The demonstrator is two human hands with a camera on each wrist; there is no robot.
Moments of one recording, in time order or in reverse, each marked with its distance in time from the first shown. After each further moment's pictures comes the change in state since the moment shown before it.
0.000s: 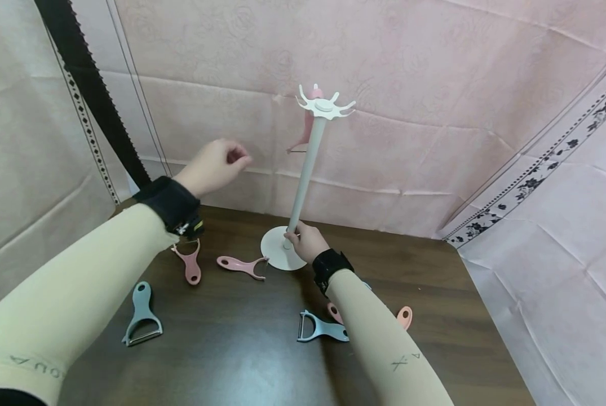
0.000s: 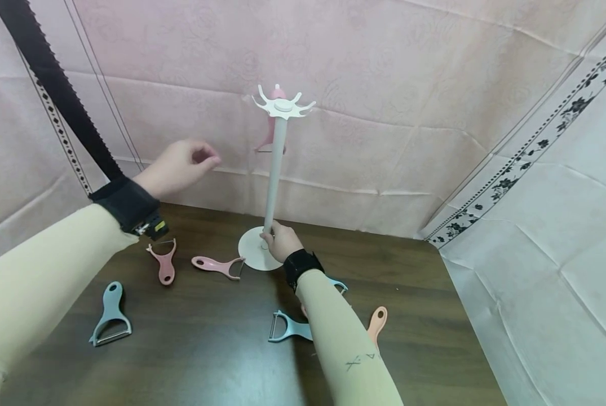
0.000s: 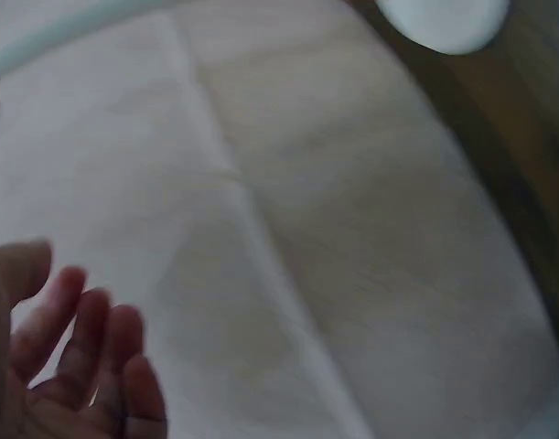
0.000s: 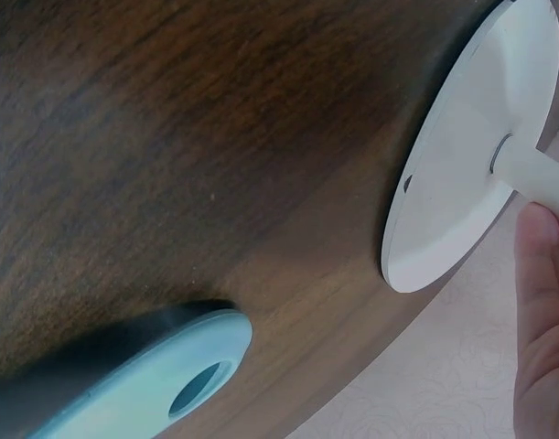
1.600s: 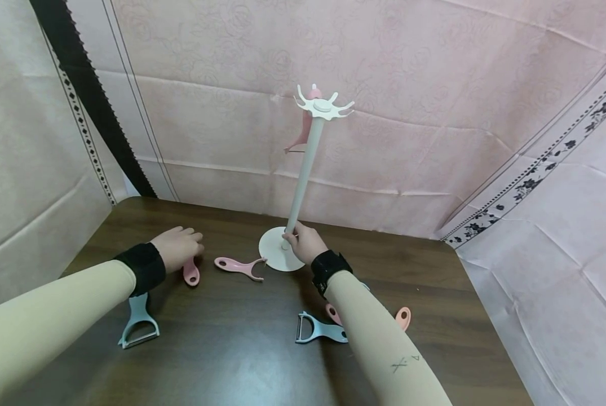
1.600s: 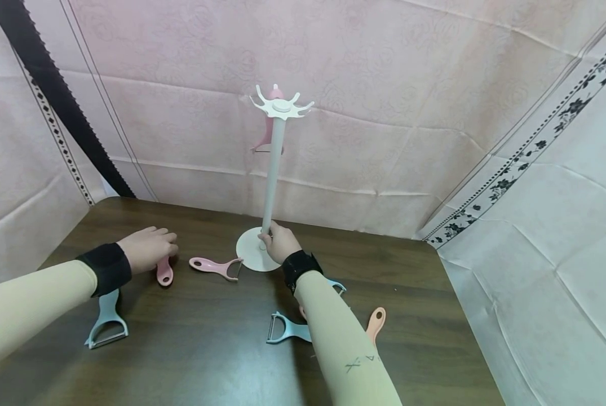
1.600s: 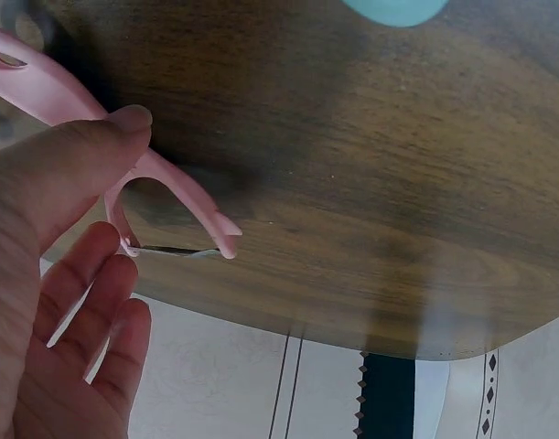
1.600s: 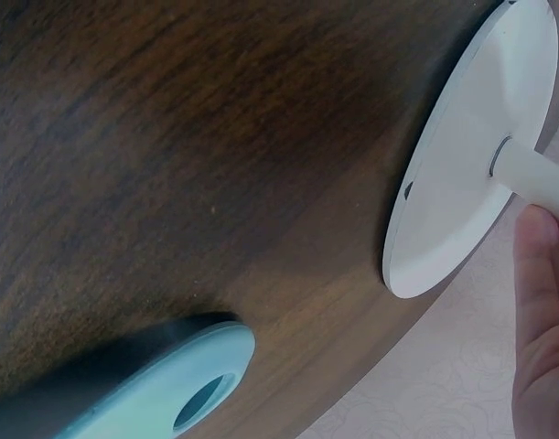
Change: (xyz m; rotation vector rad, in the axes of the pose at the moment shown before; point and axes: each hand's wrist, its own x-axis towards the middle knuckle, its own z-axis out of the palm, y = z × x) left_hand -0.107 -0.129 0.061 0.830 -0.629 0.251; right_hand 0.002 0.003 0.003 -0.015 0.006 -0.006
